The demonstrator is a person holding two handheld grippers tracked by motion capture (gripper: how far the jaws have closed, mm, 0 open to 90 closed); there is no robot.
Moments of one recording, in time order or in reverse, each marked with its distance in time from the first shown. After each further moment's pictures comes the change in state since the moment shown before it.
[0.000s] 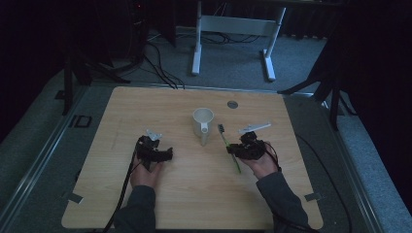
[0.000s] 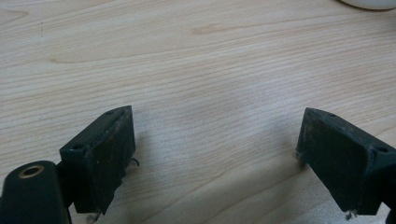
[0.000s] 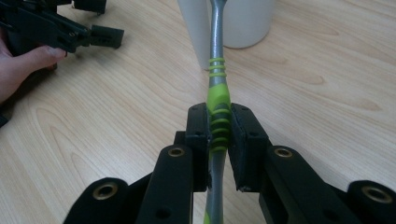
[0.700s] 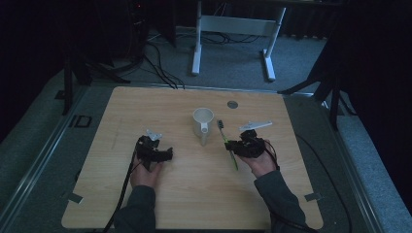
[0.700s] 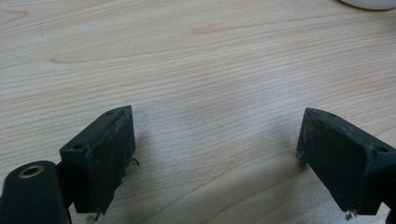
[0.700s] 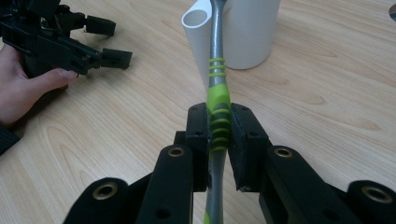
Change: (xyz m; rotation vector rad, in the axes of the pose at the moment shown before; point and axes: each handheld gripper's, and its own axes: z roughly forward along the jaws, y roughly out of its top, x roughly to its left) left arm 0.000 0.000 0.000 0.000 0.000 -0.001; right arm 0.003 0.007 -0.003 -0.063 0.012 0.007
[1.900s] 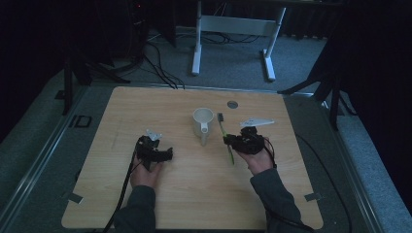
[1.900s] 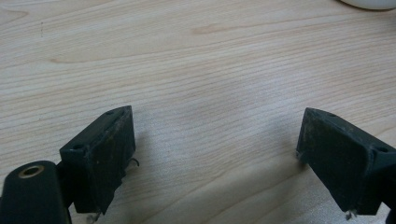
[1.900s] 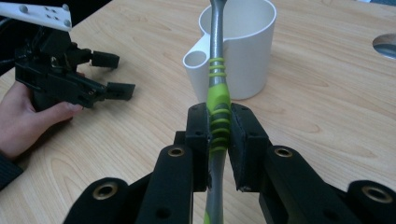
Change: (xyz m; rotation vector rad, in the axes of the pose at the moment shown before) left arm 0.000 0.000 0.000 0.002 0.000 0.001; right arm 0.003 0.009 -0.002 -0.100 -0.009 0.023
